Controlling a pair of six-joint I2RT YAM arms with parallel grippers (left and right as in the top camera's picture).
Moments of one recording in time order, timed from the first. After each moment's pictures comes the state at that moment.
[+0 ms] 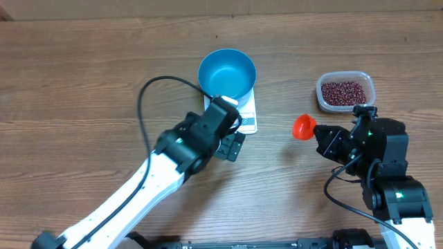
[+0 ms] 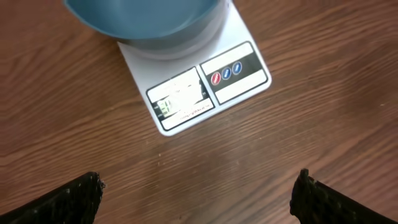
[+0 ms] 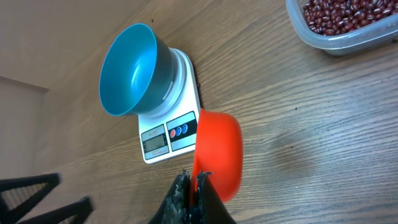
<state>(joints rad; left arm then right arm) -0.70 1.37 1.10 -0.74 -0.19 -0.24 0.04 0.83 0.77 -0.66 -0.33 0.57</state>
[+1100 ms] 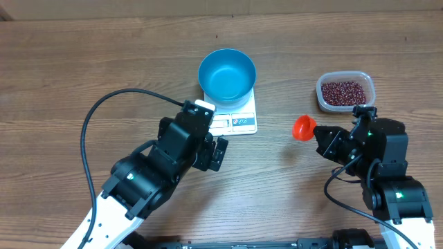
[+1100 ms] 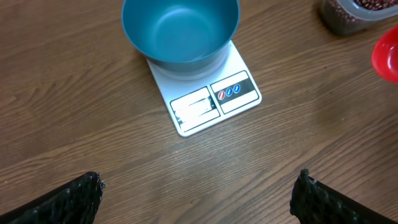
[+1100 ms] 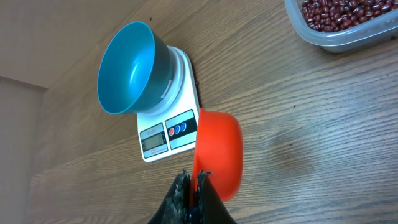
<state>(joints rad) -0.68 1.09 1.10 -0.85 -0.20 -0.24 0.04 0.83 0.77 -0.67 -0.33 0.57</state>
